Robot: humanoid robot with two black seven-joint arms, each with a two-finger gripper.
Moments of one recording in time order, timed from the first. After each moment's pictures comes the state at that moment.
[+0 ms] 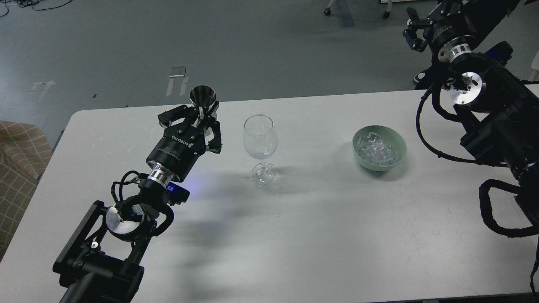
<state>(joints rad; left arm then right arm) -0.19 0.08 -1.29 -1.42 -0.11 -0.18 0.12 1.03 -0.17 1.06 0.38 -0.34 0.23 0.28</state>
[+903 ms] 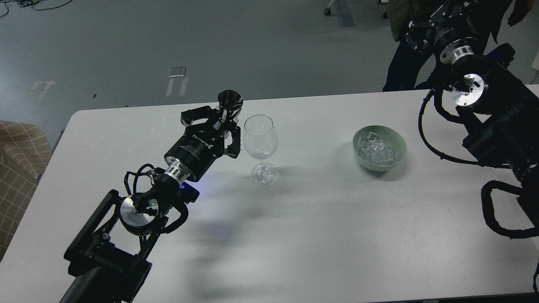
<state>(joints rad) -0.25 0.09 -1.21 -1.44 -0.04 -0.06 0.14 1.02 -0.18 1.05 0.38 -0.34 0.23 0.27</state>
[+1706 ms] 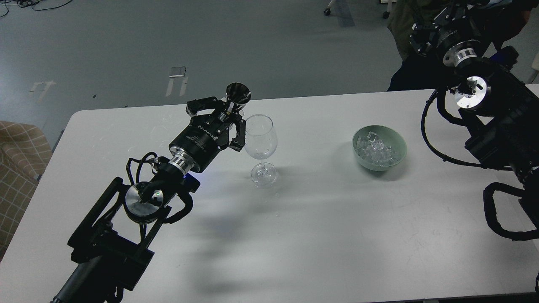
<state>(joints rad) -0.34 0.10 -1.17 -1.41 0.03 -0.04 0.14 1.01 -0.19 1.06 0.38 -0.34 0.23 0.28</state>
